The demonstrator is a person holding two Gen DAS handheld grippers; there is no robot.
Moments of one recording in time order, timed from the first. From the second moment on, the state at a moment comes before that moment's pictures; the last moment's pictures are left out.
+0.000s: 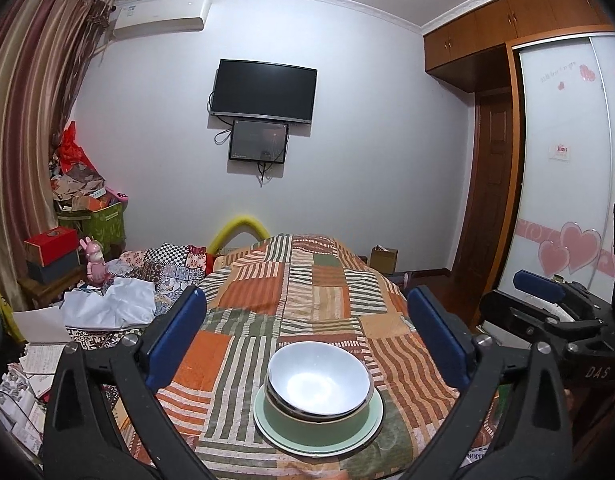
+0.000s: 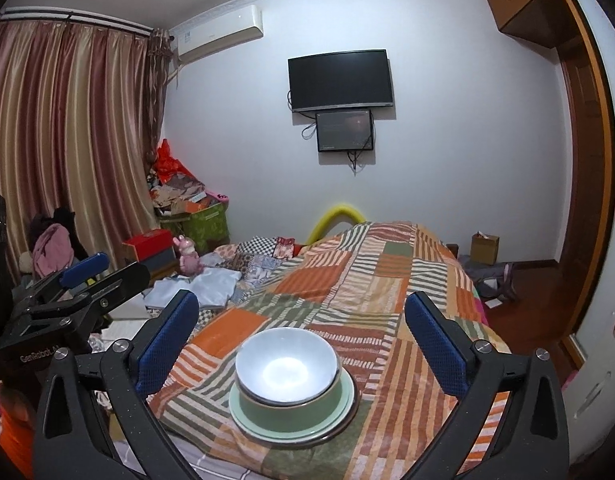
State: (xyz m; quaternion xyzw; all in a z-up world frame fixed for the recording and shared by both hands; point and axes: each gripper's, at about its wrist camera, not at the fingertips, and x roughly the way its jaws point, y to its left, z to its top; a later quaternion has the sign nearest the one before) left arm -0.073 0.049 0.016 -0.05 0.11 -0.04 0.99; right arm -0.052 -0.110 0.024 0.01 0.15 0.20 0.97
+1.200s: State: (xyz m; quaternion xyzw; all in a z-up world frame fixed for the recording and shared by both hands) left arm -0.068 0.048 0.004 -0.05 0.13 -0.06 0.99; right arm -0.050 -0.123 0.020 0.03 0.16 0.19 0.97
